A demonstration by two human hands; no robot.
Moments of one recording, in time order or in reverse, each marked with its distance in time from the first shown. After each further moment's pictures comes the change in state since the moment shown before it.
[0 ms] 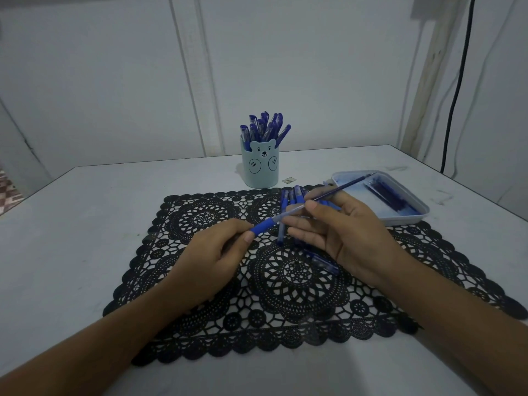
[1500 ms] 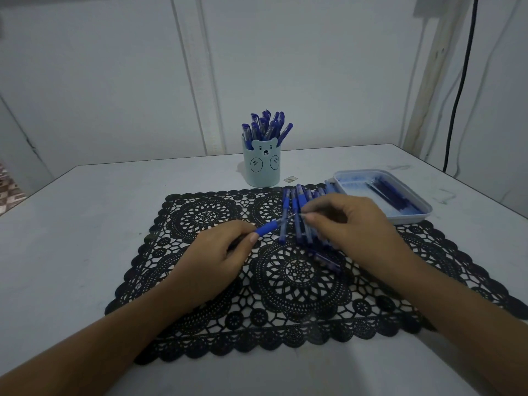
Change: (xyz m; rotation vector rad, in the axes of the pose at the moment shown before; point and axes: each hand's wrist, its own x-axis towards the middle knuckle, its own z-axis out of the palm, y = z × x) left_hand 0.000 -0.003 0.002 0.102 -0.031 -0.015; right_hand -0.003 -0.005 -0.008 -1.056 0.116 -0.309
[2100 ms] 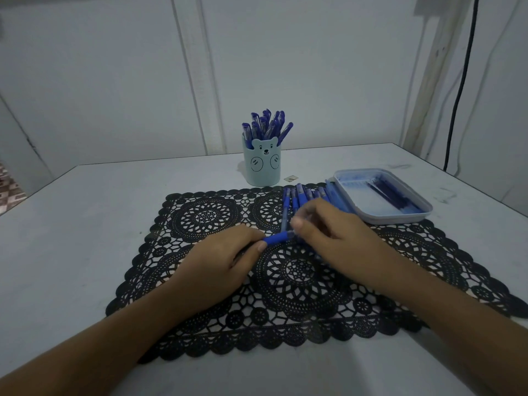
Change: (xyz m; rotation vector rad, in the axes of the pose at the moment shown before) left_hand -0.004 -0.001 0.001 0.095 -0.037 0.134; right_hand -0.006 -0.002 0.009 -0.127 -0.183 -0.073
